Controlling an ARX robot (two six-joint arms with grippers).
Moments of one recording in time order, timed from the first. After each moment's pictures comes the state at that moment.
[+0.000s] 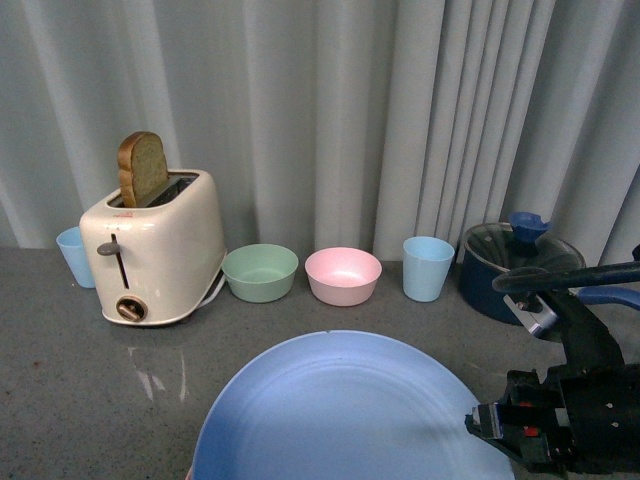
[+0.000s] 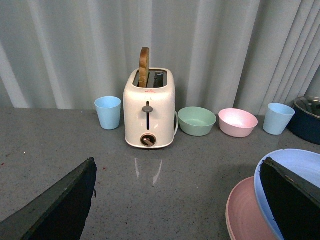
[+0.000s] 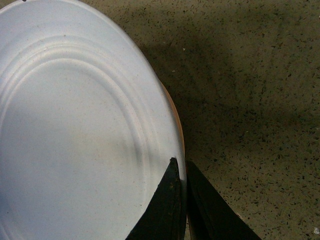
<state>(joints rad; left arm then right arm) 0.00 0.00 0.03 0.00 0.00 0.00 0.18 1.86 0.73 0.29 -0.41 0.16</state>
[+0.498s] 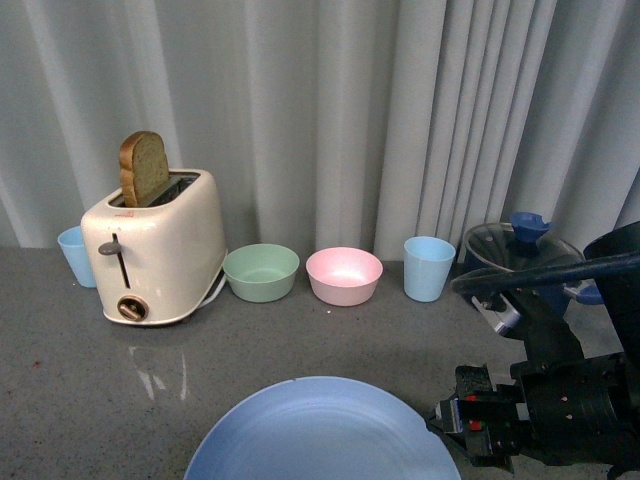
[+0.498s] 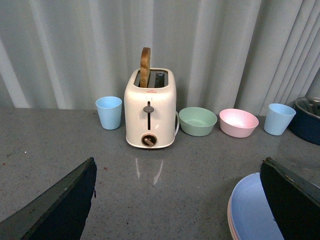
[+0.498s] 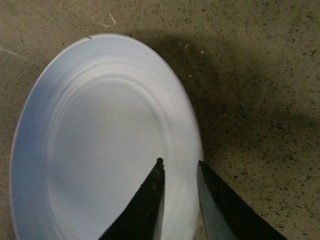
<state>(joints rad) 0.00 0.00 0.03 0.00 0.00 0.00 0.22 1.90 0.78 0.27 -0.39 0.17</state>
